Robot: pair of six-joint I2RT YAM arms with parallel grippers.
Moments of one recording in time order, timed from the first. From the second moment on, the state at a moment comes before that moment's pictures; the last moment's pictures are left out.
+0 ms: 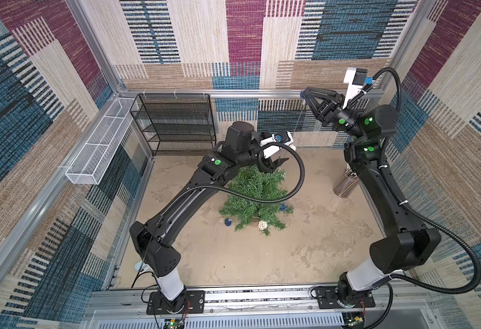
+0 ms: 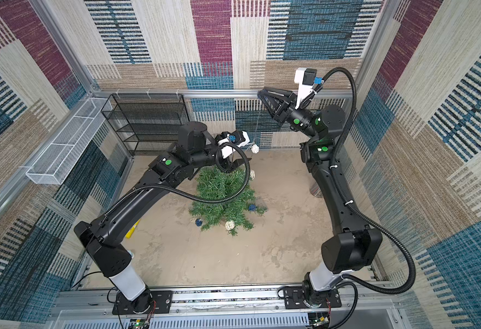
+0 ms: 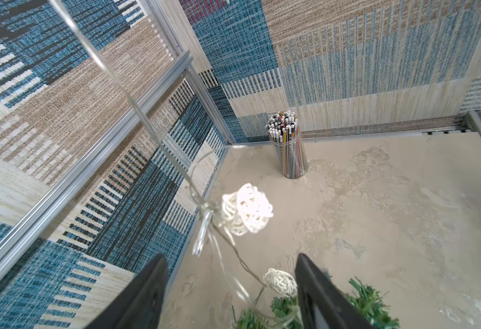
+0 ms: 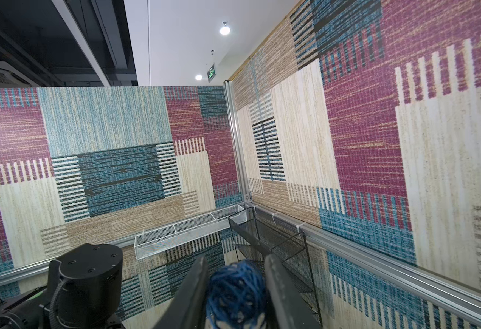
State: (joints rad) left arm -0.71 1.75 1.97 -0.50 0.35 0.56; right arm 0.13 1.60 1.77 0.47 -0.84 0.66
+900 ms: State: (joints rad) left arm -0.70 2.05 2.33 -0.56 0.32 0.44; right arm 0.07 1.53 1.63 0.52 -0.86 0.70
